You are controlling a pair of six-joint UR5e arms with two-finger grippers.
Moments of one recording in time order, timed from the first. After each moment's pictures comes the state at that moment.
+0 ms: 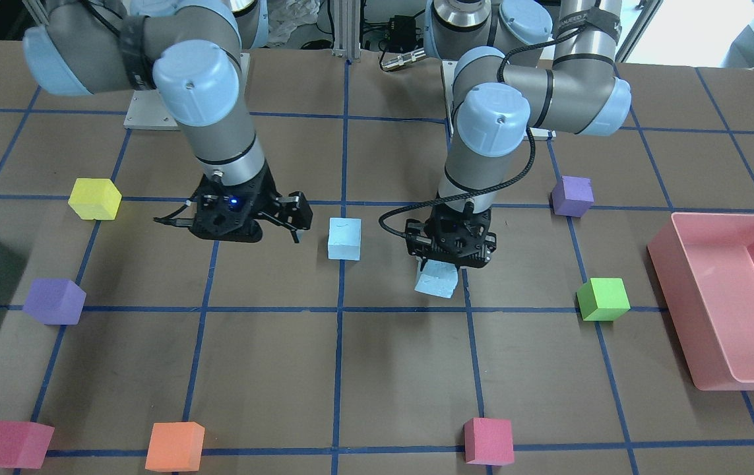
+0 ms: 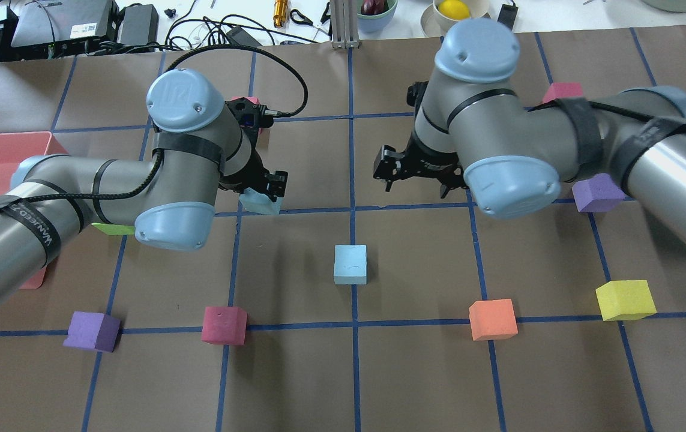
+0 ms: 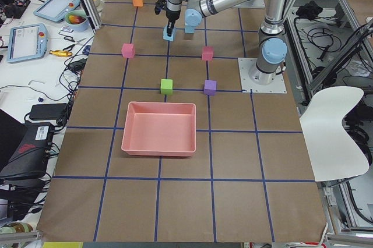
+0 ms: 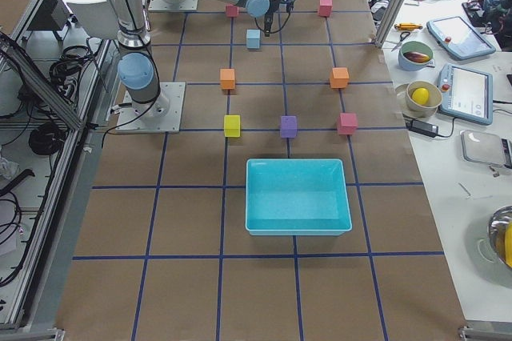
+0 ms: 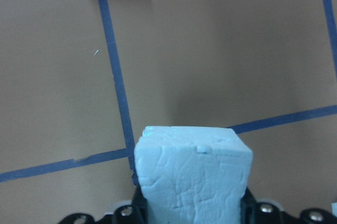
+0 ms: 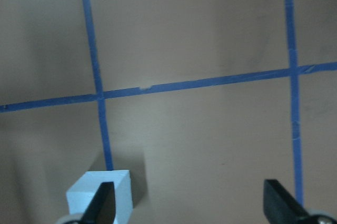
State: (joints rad) left arm -1.75 -1.76 -1.94 -0.87 1.56 0.01; right arm 1.73 -1.44 1.81 -2.00 -1.49 0.28
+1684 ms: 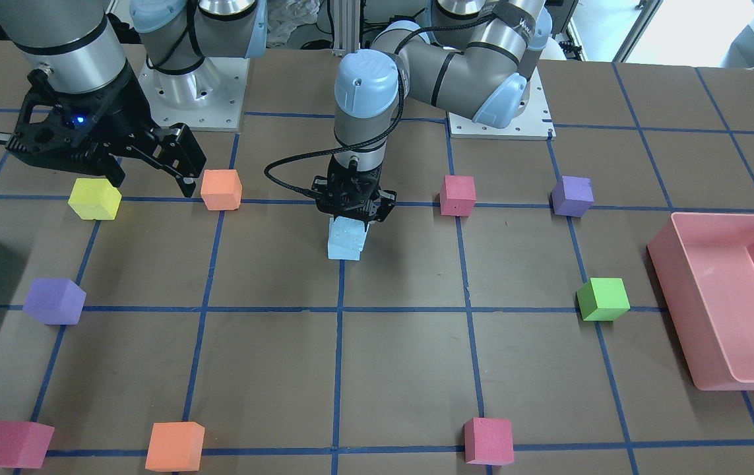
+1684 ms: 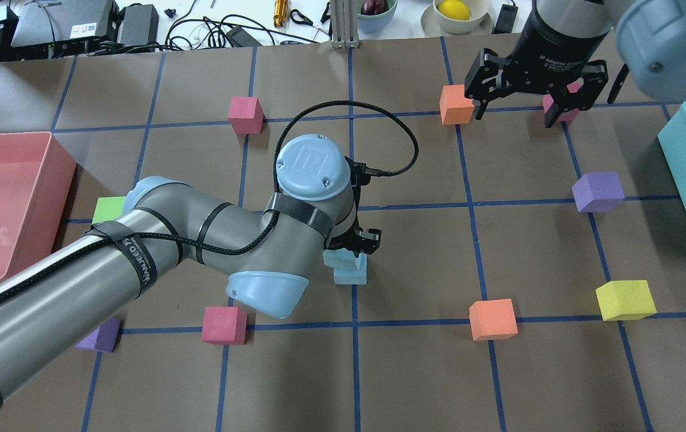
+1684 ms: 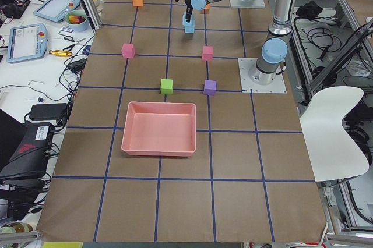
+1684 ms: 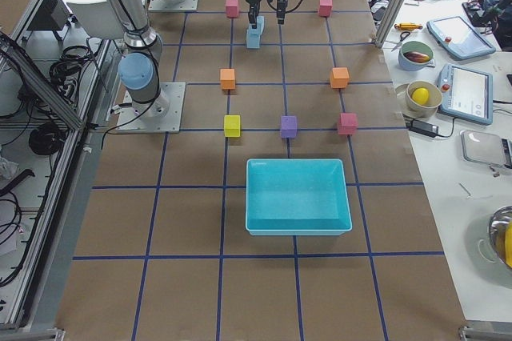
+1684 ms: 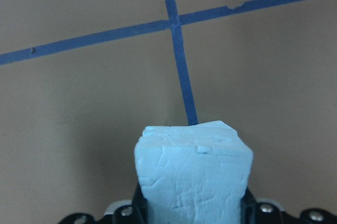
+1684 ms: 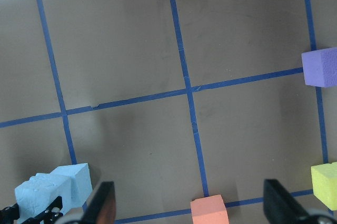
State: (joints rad) left arm -2.02 -1.80 -1.95 -0.88 1.55 -0.25; right arm 1.58 -1.53 1.54 -1.63 -1.55 0.18
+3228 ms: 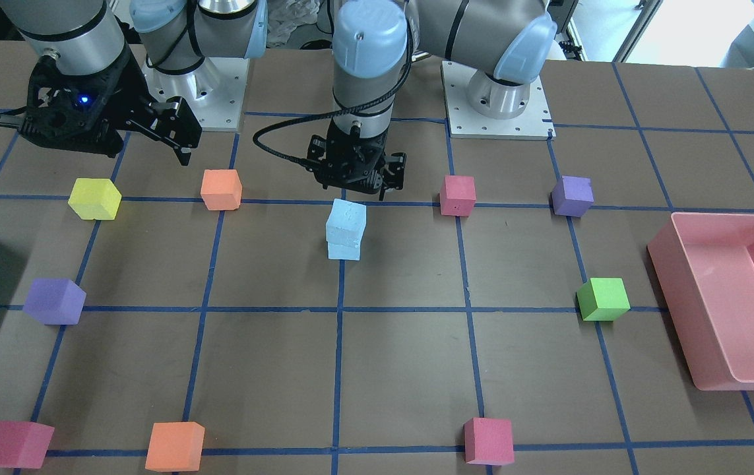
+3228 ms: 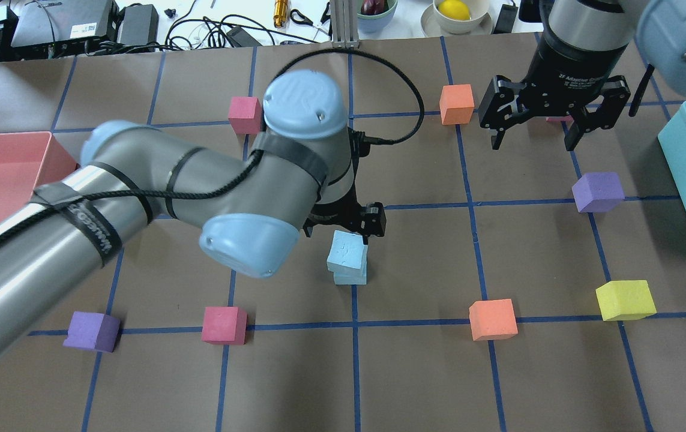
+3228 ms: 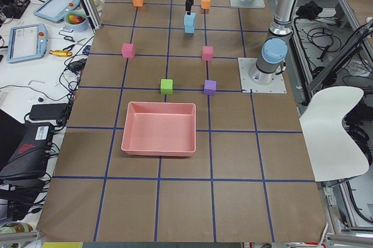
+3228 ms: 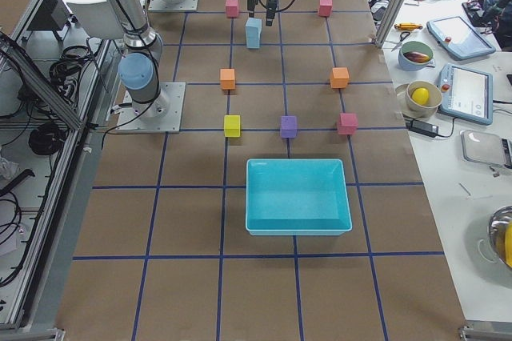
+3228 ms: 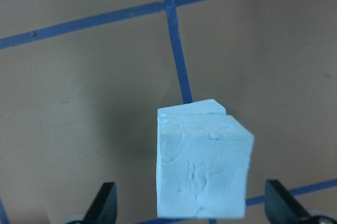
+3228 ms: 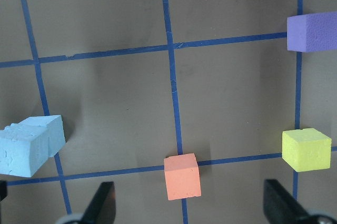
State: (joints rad) left arm -1.99 -1.71 -1.74 -1.29 1.51 -0.23; right arm 1.58 -1.56 1.53 -1.47 -1.59 0.10
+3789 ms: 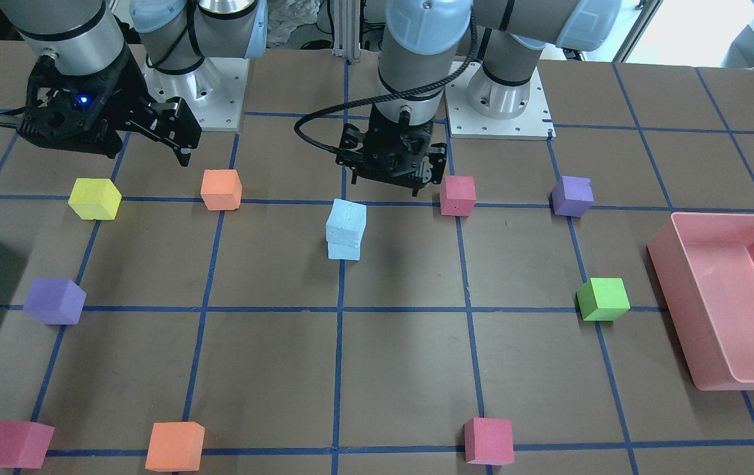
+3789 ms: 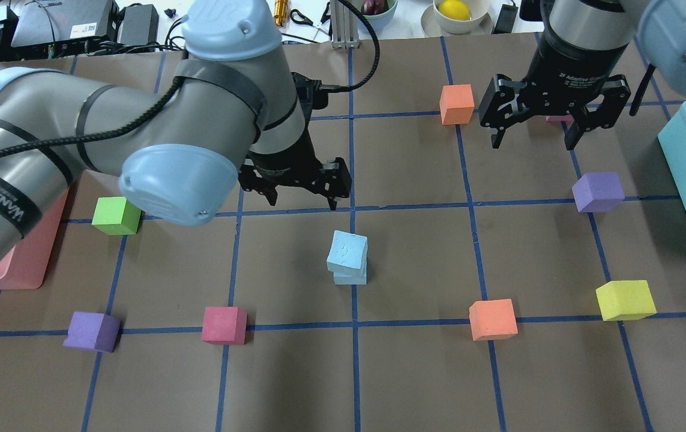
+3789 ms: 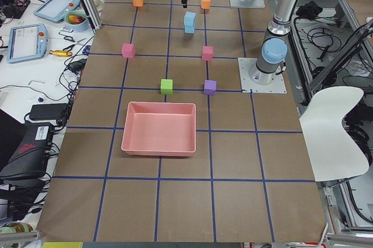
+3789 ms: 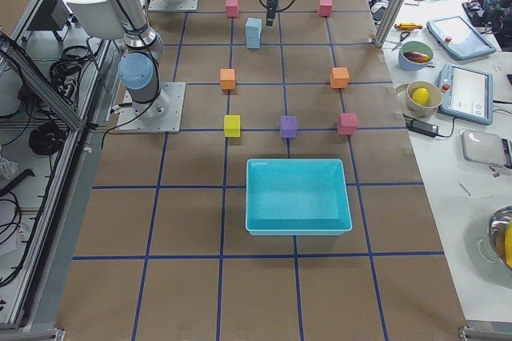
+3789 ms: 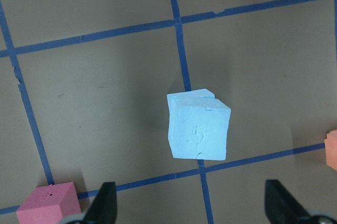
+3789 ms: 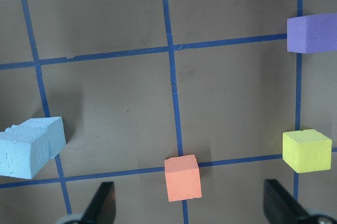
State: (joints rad) left arm -1.84 -1.67 -1.68 -1.37 1.49 -0.09; right arm 1.58 -1.56 1.53 -1.47 -1.59 0.10
